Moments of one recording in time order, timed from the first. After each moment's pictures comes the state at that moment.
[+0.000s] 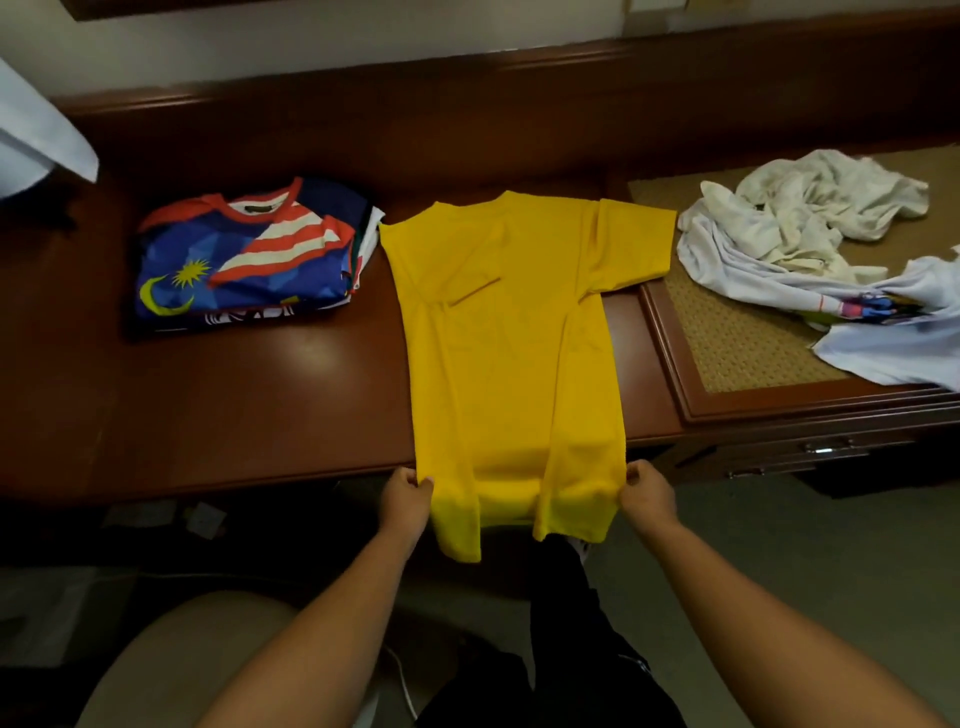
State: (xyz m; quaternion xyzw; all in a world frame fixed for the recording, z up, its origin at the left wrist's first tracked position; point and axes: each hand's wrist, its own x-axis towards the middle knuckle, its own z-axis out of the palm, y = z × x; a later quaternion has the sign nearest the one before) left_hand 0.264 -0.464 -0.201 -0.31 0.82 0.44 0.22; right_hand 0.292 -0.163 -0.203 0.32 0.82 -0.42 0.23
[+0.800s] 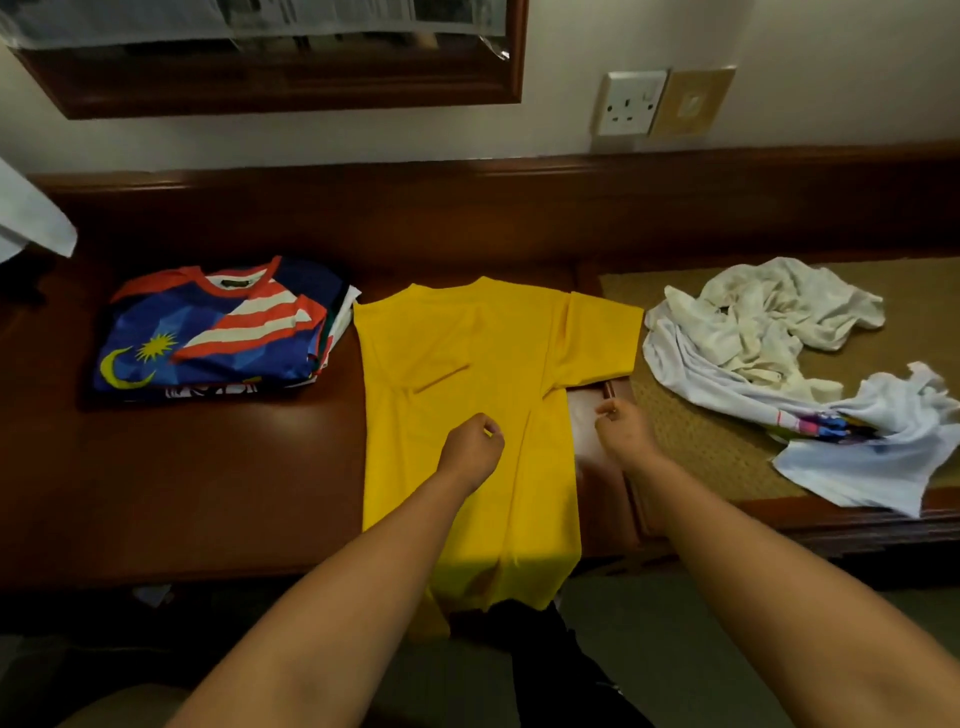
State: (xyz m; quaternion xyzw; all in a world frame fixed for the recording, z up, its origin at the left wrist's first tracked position) left_hand 0.106 -0.319 -0.128 -0.07 0.87 0.44 0.20; right_hand 0.103 -0.100 -0.125 0.23 0.87 -0.43 0.13
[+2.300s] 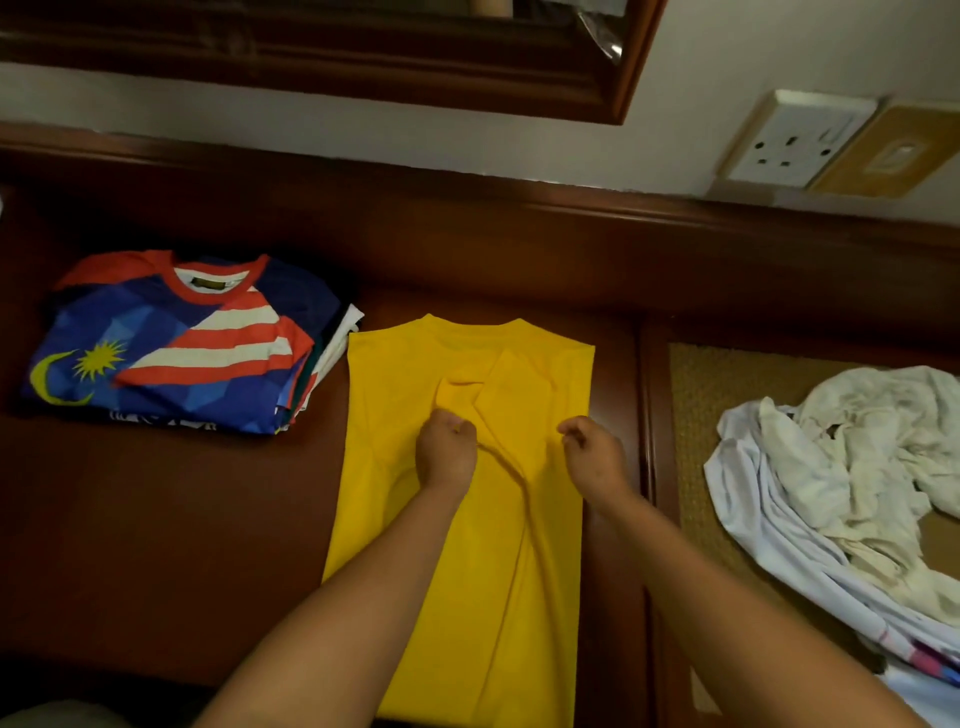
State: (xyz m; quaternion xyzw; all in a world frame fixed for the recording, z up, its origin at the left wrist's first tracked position) left_hand -0.067 -0.323 -0.183 -0.32 0.84 0.43 0.08; right_hand -0.073 -0.136 -0.173 0.07 0.89 -0.42 0.17
